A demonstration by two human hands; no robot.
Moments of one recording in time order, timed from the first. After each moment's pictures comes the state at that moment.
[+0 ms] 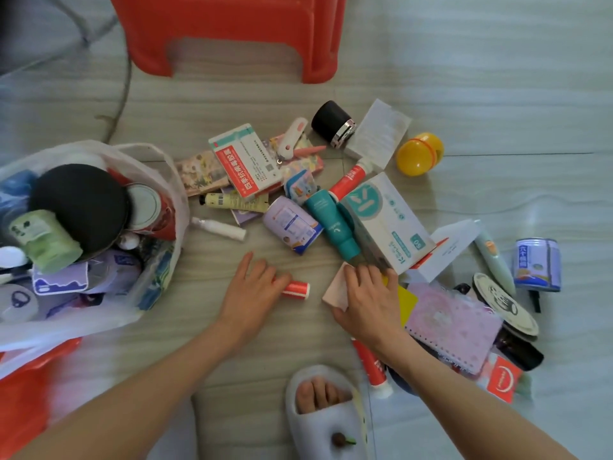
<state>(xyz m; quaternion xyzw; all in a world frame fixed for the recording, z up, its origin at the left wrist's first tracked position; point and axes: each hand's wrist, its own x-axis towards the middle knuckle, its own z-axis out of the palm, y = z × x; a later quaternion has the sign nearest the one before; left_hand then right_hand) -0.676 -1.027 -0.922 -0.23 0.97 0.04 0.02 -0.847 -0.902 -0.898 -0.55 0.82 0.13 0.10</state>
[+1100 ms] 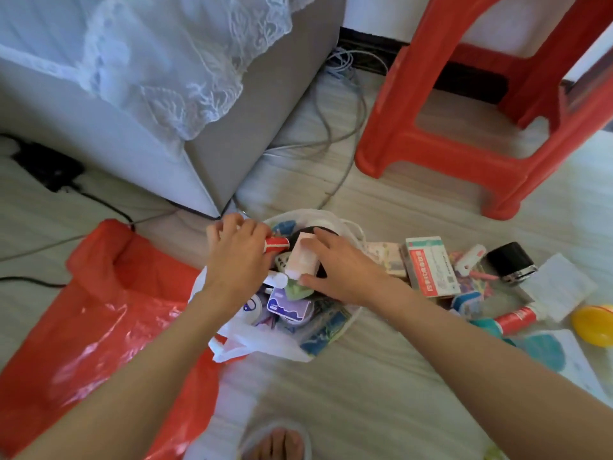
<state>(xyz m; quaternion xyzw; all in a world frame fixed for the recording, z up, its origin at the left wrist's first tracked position) -0.473 -1.191 -0.795 -0.60 0.80 -0.02 -0.09 -0.652 -1.177 -0.785 -0.80 0.55 0.00 0.26</state>
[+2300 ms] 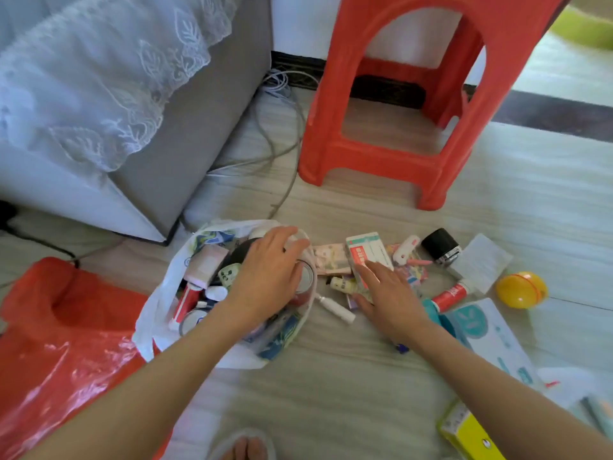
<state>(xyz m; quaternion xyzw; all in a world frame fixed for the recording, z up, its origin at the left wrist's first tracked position) -0.576 -1.170 -0.772 -0.43 0.89 0.12 -0.12 -0.779 -1.089 -0.802 -0.67 0.72 0.03 0.19</state>
